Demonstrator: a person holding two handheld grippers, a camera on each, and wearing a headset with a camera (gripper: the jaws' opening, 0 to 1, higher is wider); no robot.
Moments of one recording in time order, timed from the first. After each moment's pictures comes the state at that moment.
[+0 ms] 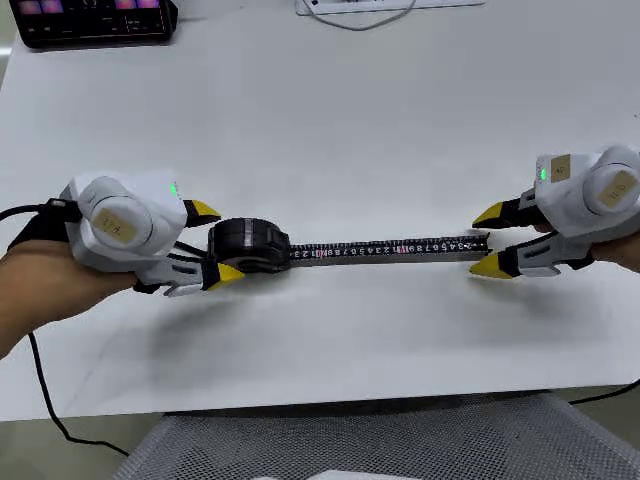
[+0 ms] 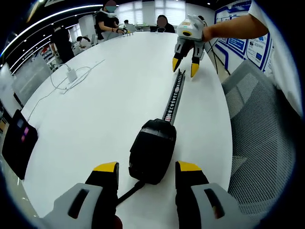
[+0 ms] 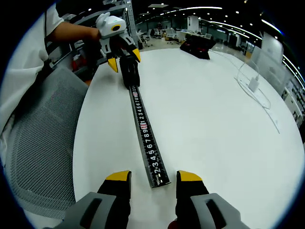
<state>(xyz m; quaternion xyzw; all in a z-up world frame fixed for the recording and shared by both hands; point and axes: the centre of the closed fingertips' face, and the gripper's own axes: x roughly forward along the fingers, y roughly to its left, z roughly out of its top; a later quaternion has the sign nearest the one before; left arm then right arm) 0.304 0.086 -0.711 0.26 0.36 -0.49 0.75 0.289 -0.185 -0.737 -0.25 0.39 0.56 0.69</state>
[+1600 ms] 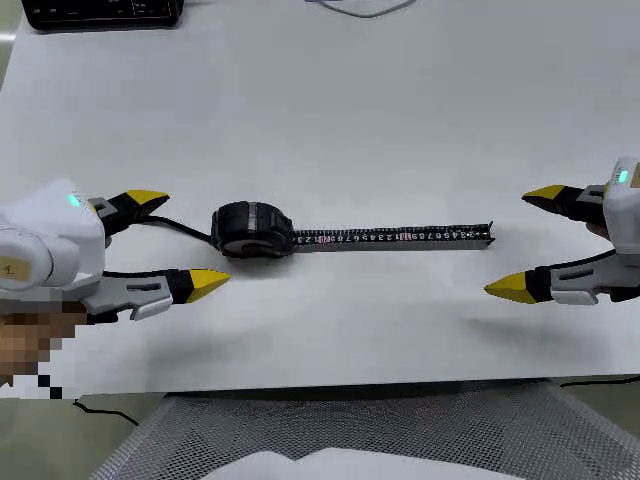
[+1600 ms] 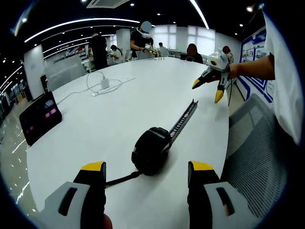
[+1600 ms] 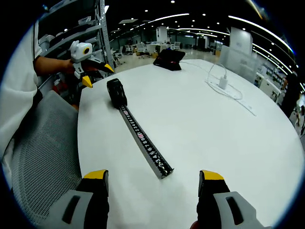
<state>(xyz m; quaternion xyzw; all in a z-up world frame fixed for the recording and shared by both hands) 0.278 0.114 -0.667 0.14 0.30 -0.39 0.86 0.275 -0.200 -0.698 -0.18 0.37 0.47 0.78</state>
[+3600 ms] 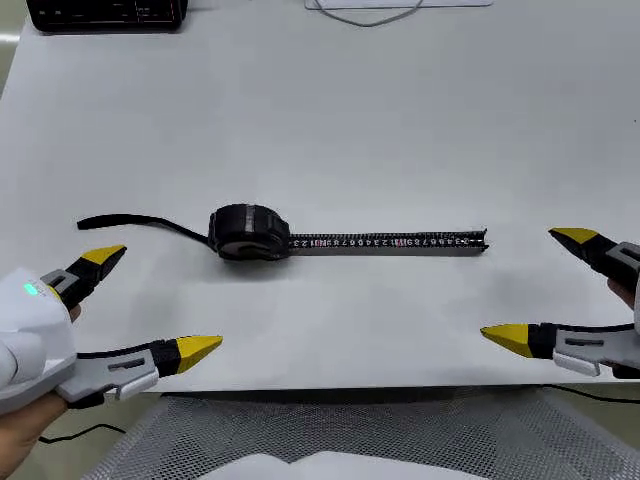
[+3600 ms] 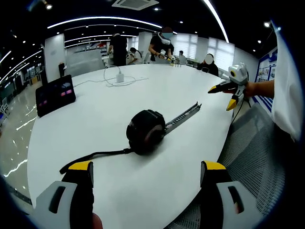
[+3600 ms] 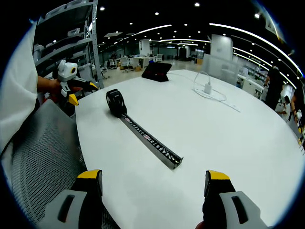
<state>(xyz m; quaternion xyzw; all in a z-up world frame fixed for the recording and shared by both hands) 0.230 0.133 -0.678 0.07 0.31 -0.32 0.89 0.238 -0.204 -0.687 -0.14 0.32 0.41 0.84</state>
